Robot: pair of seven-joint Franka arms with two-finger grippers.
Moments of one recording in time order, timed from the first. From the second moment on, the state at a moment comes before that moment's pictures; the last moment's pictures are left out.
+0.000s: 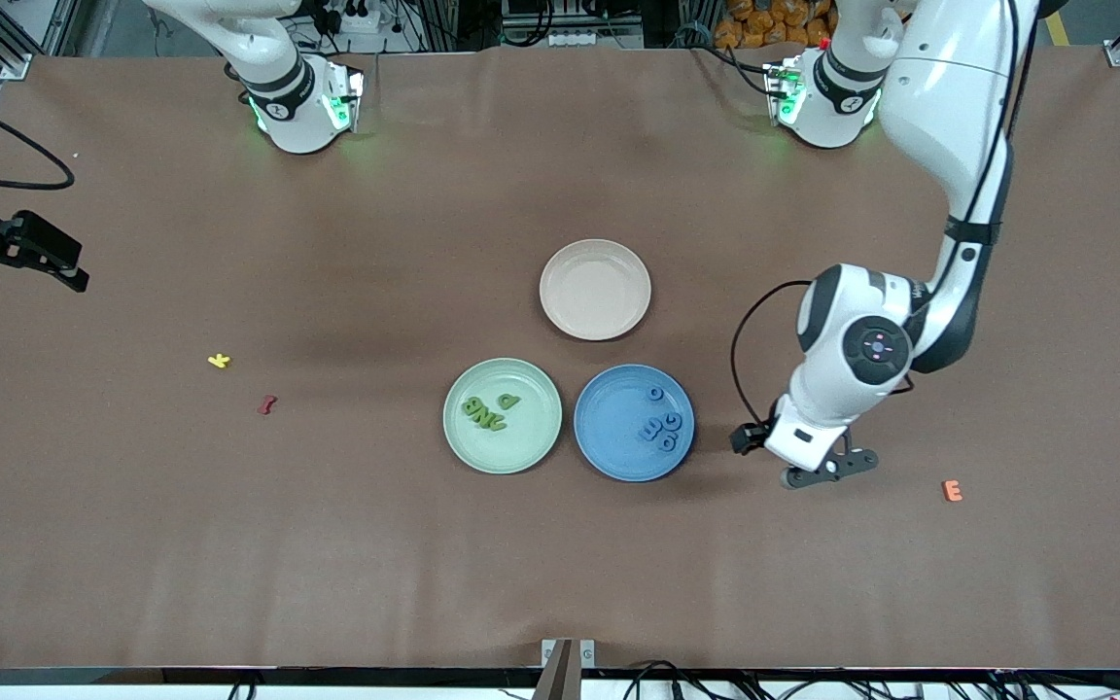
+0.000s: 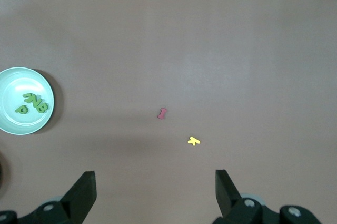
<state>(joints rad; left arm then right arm) -0.31 0.61 0.03 -1.65 -0.03 2.36 -0.46 -0.07 0.02 0.06 -1.54 0.00 1.65 -0.04</state>
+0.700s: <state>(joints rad) -0.10 0.61 0.03 -1.65 -0.03 2.36 -0.12 0.00 0.02 -0.01 -1.54 0.00 1.63 -0.04</state>
